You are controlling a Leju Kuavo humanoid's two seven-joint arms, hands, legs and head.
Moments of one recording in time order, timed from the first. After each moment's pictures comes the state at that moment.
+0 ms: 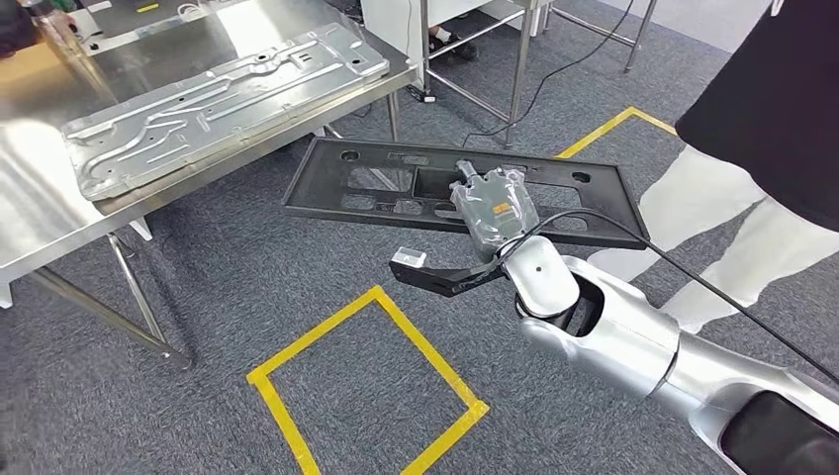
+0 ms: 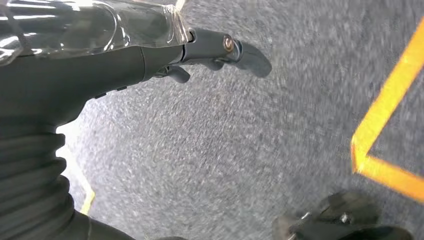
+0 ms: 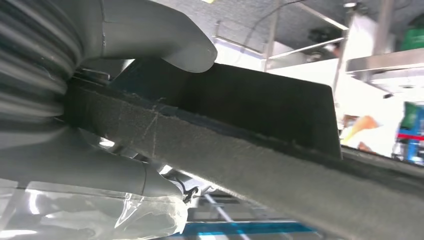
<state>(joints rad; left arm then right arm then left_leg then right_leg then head) -0.15 -0.03 -1.24 -0.23 0.64 0.52 0.07 -0.91 -0.38 1.06 -1.60 0.87 0.19 0.64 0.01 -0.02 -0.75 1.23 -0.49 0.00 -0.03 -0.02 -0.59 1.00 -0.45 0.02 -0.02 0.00</state>
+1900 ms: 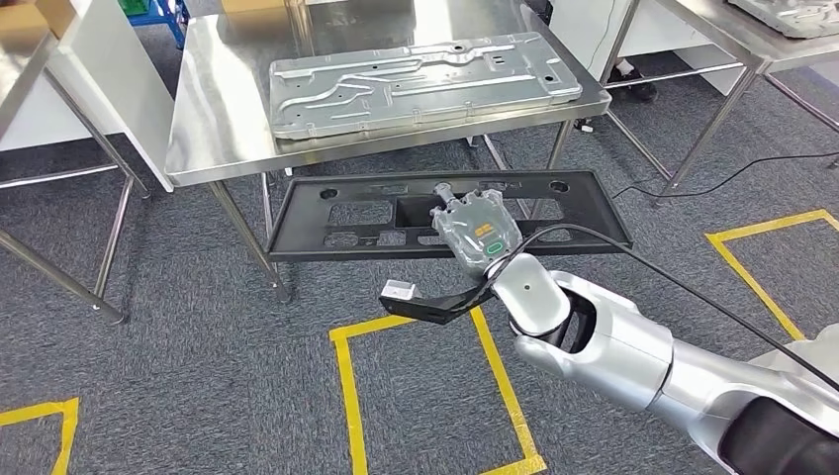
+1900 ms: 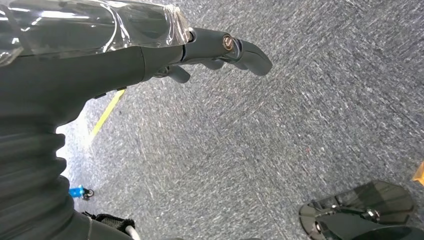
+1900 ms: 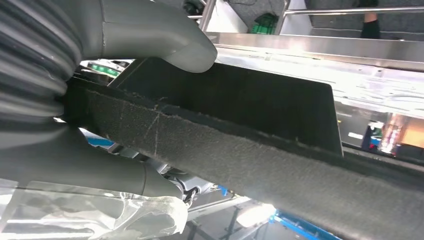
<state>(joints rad) -0.13 -0.03 -1.22 -0.23 0.66 0.51 0.12 -0.89 -0.39 1.11 -1.64 0.88 0.22 0.61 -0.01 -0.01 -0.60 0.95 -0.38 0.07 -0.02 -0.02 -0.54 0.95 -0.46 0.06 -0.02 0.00</state>
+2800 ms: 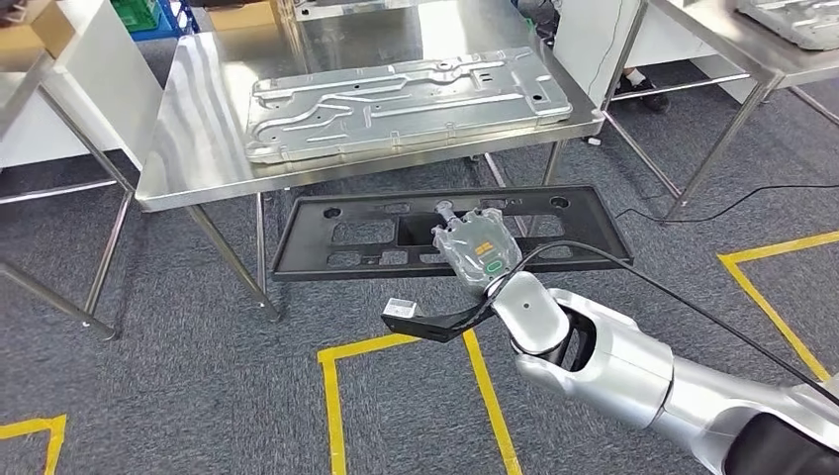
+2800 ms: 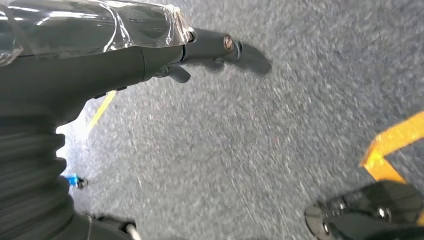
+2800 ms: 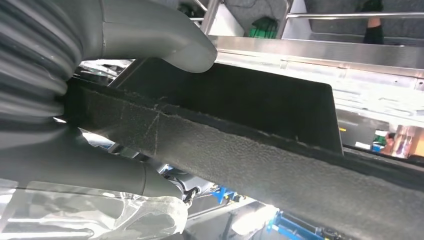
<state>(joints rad) -0.13 -0.01 -1.21 -0.23 0.66 0.51 0.12 -0.84 -0.39 1.11 -1.66 0.89 0.24 0.61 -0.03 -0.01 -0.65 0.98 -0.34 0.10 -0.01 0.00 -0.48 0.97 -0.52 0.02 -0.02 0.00</state>
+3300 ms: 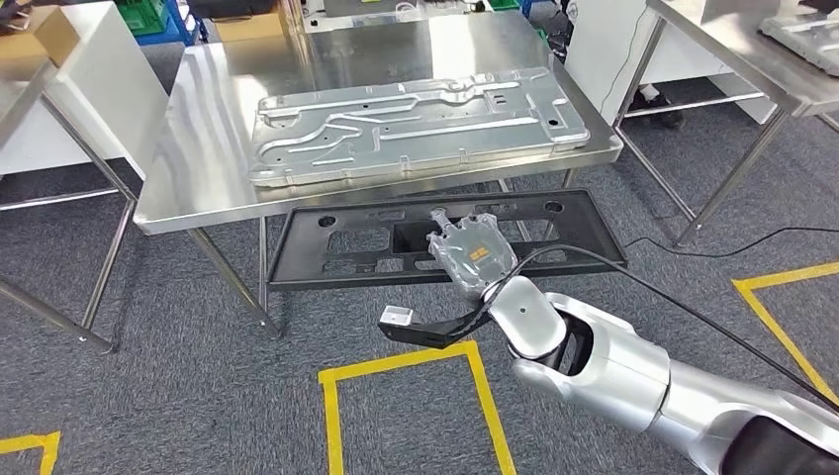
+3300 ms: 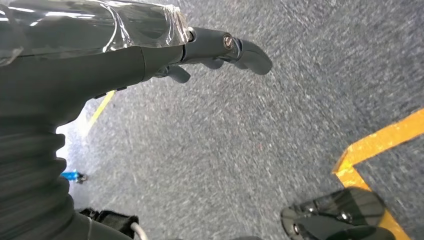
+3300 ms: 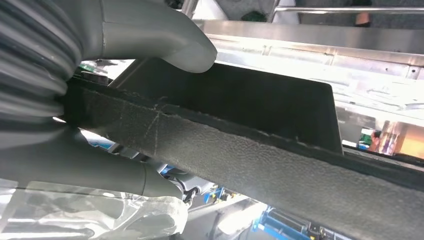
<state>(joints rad) -0.12 -0.03 -1.21 -0.23 0.66 0.51 0.12 -0.83 -0.40 1.11 -1.66 0.90 0.26 0.60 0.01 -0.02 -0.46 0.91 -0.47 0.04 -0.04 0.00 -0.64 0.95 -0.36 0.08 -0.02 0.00</state>
